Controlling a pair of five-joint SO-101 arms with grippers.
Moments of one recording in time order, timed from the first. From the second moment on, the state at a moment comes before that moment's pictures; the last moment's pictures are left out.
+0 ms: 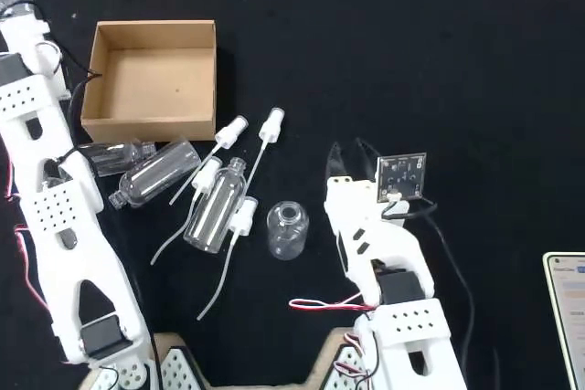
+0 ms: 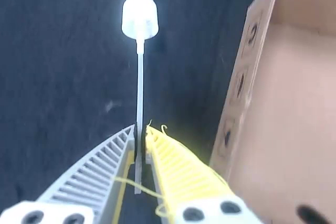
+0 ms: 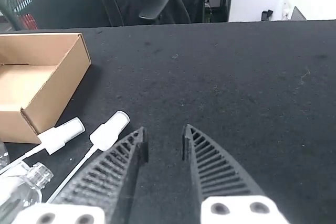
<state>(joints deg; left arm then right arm) -29.5 69.1 -92.4 87.8 -11.2 -8.2 -74.4 96.1 5.8 -3.5</state>
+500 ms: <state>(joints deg) -39.7 58.5 -92.4 100.6 -7.4 -8.2 -74.4 96.7 5.8 -3.5</state>
